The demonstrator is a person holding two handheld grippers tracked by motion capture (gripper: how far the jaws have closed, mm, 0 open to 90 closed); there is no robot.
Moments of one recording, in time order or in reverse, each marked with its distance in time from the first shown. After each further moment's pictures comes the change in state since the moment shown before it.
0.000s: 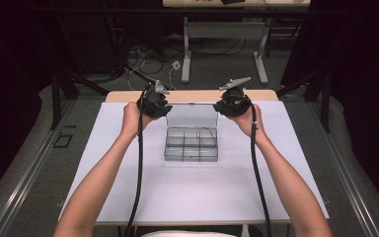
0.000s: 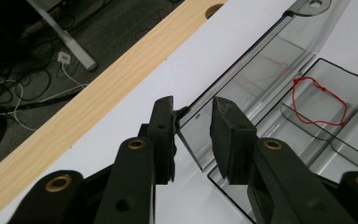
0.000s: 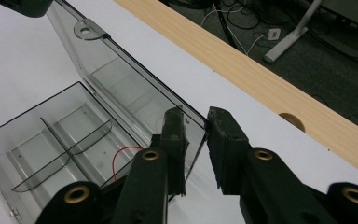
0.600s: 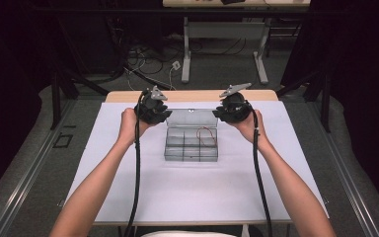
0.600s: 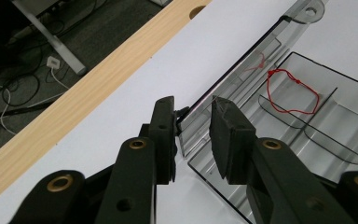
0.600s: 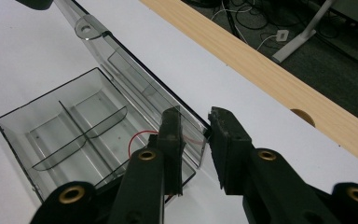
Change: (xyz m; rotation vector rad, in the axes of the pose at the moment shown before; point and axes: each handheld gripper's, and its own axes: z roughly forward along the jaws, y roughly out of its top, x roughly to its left) left arm -0.011 -0.013 -0.010 -0.030 -0.040 -0.005; right arm 0.012 -0.011 -0.009 0.009 0.030 -0.035
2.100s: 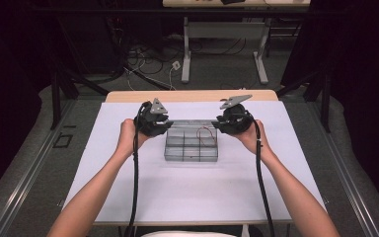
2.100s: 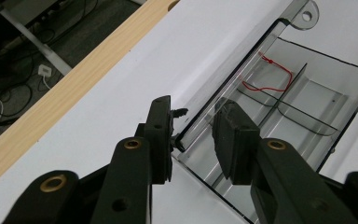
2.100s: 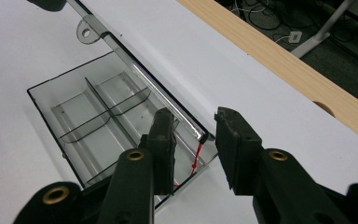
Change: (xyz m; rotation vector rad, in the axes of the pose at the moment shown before) left arm -0.024 -0.021 -0.006 -0.015 -0.021 0.056; right arm 0.019 -0.022 -0.009 -0.006 0.035 -0.040
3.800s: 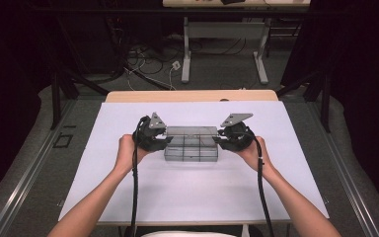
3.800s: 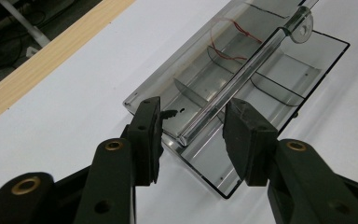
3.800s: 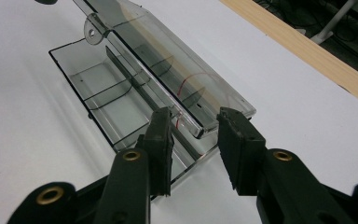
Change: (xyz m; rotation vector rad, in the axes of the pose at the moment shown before) left arm -0.029 -0.029 -0.006 0.023 -0.010 -0.048; right arm 0.029 -0.036 -0.005 0.004 -0.004 -0.023
